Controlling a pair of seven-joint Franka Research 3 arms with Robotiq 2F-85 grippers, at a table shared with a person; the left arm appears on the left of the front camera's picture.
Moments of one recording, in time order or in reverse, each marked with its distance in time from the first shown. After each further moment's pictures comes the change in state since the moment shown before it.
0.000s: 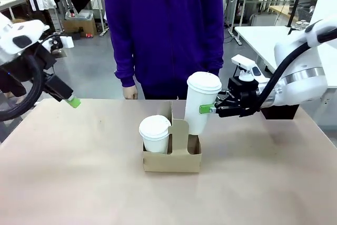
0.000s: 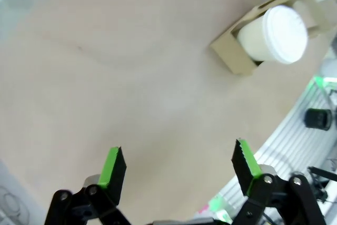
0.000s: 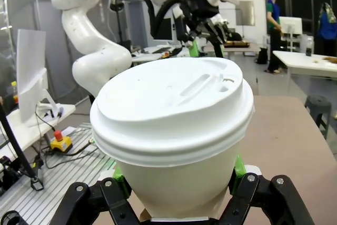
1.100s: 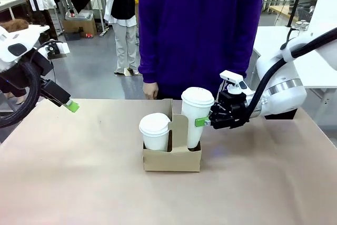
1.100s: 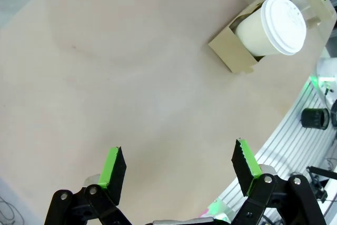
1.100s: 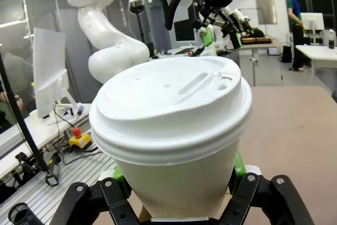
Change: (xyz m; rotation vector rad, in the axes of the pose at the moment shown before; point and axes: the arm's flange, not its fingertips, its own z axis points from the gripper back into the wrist) left arm -0.010 0.009 -0.008 -0.038 -0.021 0.003; right arm -0.051 -0.023 -0.012 0.117 -0.014 -0.081
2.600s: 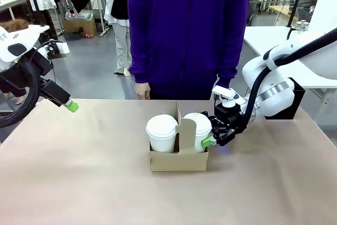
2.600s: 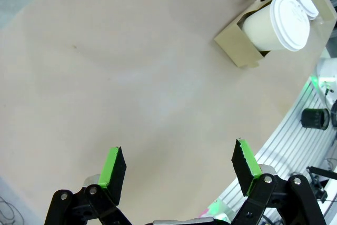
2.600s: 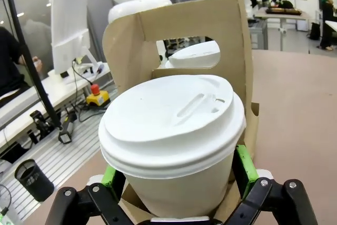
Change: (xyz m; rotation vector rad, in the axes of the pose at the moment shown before) left arm 0.000 0.000 0.000 0.001 0.000 0.001; right arm -0.038 -0.015 0.003 0.131 0.168 0.009
